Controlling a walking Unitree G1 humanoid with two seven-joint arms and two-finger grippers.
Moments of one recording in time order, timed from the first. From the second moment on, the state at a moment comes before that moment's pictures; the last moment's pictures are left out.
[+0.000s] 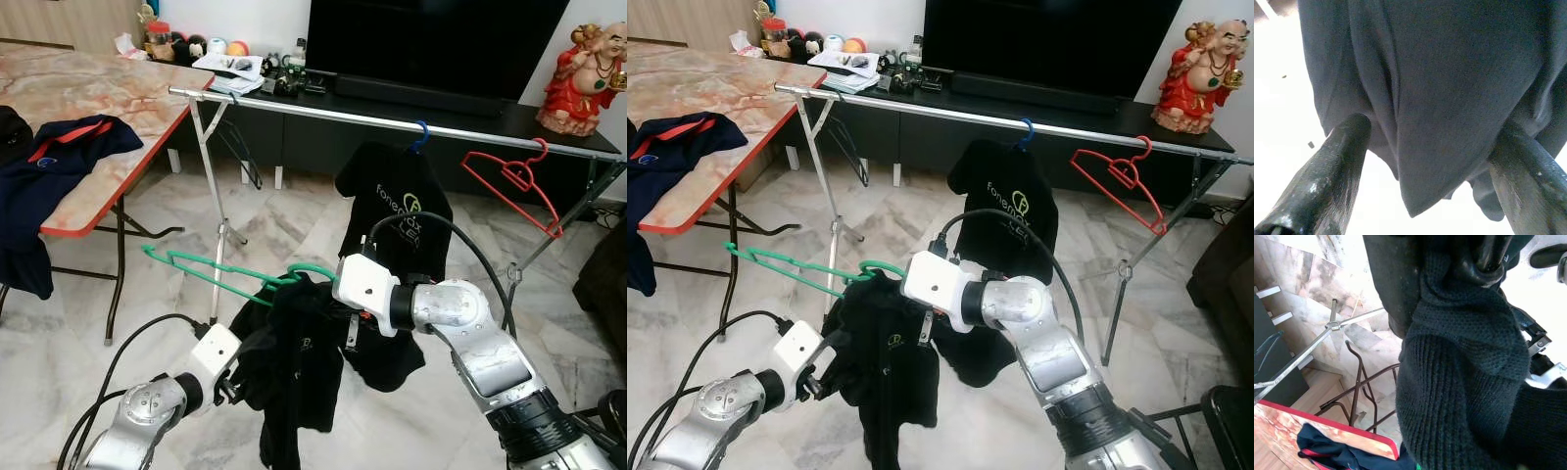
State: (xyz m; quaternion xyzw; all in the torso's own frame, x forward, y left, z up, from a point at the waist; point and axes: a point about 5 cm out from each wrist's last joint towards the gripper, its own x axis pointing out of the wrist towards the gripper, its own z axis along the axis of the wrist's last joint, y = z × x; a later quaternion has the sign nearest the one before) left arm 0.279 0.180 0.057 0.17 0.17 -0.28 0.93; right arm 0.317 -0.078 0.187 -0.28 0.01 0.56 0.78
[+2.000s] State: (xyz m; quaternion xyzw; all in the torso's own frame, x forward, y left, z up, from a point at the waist) left arm 0.301 0.200 0.053 0.15 0.16 -0.15 0.96; right arm 0.324 -0.132 0.180 -0.28 0.07 0.53 0.79
